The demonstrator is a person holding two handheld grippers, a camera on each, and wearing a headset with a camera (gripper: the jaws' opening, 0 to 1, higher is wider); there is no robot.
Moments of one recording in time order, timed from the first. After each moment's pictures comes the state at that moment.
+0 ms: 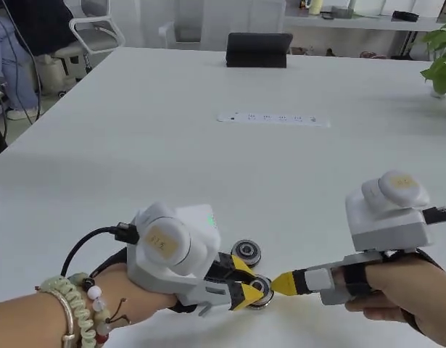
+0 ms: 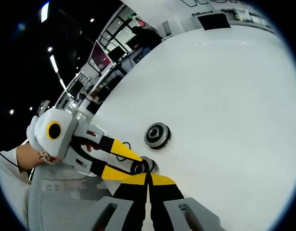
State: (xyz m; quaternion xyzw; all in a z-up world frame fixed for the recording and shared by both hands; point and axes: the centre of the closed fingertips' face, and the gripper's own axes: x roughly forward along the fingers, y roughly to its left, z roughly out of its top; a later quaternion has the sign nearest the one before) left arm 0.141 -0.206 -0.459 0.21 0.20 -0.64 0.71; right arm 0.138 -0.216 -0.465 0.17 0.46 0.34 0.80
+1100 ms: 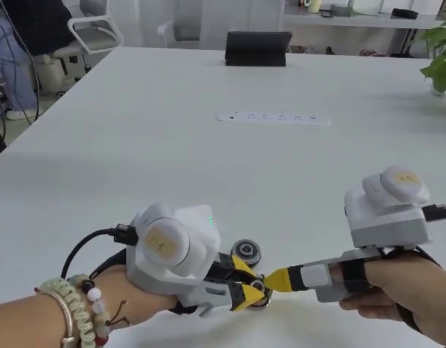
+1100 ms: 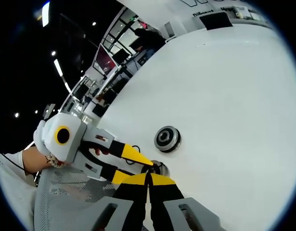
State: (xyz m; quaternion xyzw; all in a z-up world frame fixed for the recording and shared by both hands) left arm 0.141 -0.207 -0.459 0.21 0.20 -0.64 0.71; right arm 0.137 -0.203 -0.453 0.19 0.45 0.36 0.79
